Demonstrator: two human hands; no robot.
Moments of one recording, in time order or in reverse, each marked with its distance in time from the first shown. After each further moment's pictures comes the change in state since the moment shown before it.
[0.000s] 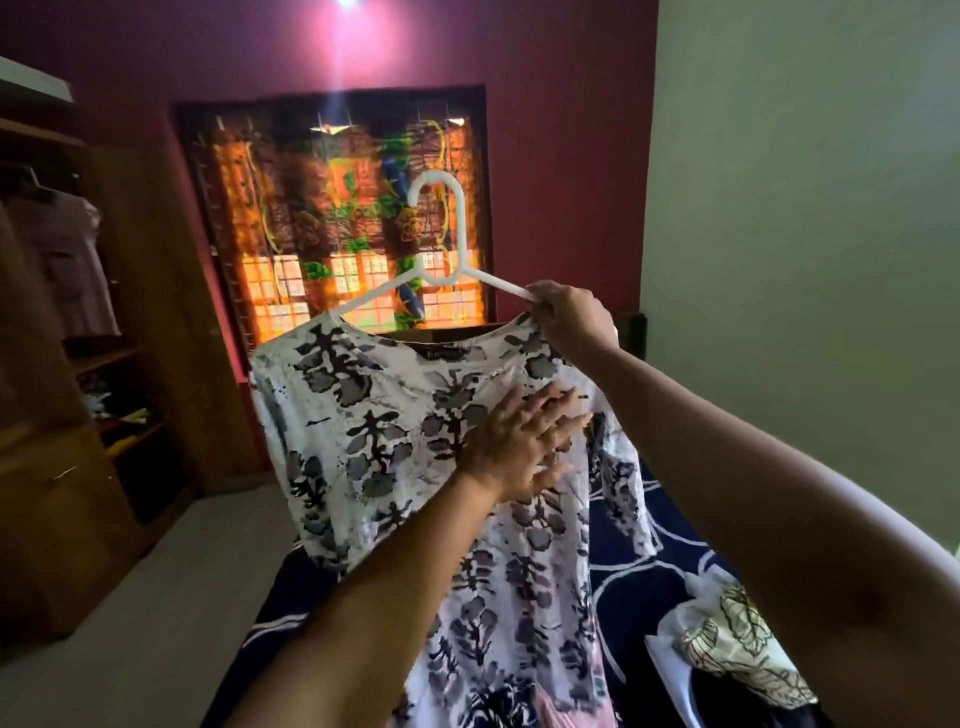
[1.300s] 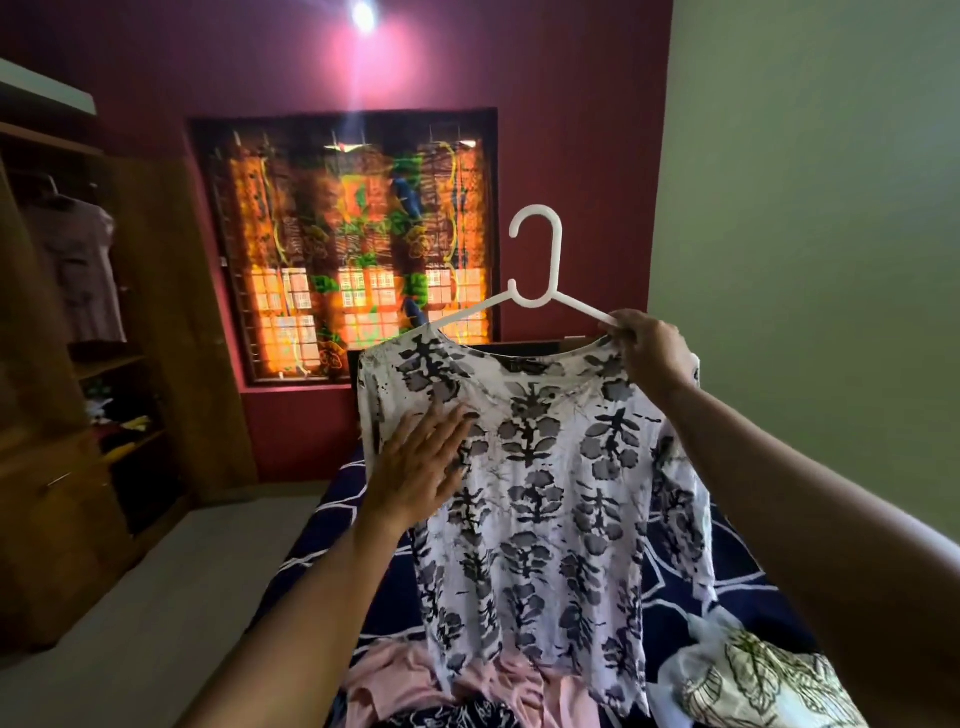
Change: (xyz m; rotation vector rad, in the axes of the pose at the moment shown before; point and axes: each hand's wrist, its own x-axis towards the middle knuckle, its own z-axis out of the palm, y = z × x) left_hand -0.072 -0.072 0.049 0.065 -0.044 -0.349; right_hand 0.013 0.090 -0.021 -0.020 0.196 0.136
